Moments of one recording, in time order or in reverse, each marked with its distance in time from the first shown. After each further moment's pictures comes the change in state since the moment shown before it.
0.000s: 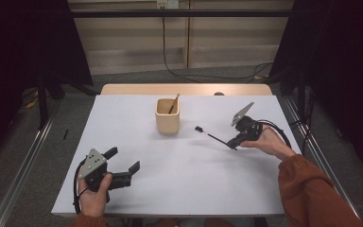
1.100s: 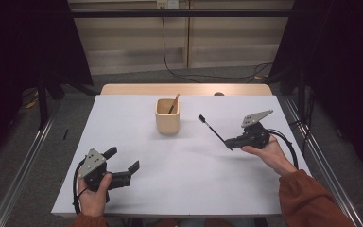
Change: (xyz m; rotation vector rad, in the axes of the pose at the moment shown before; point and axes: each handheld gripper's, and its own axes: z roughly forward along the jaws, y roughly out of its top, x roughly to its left) left arm 0.001 0.000 0.000 0.002 0.008 -0.007; right arm 0.029 -0.021 -0.012 -0.348 -0.027 0.073
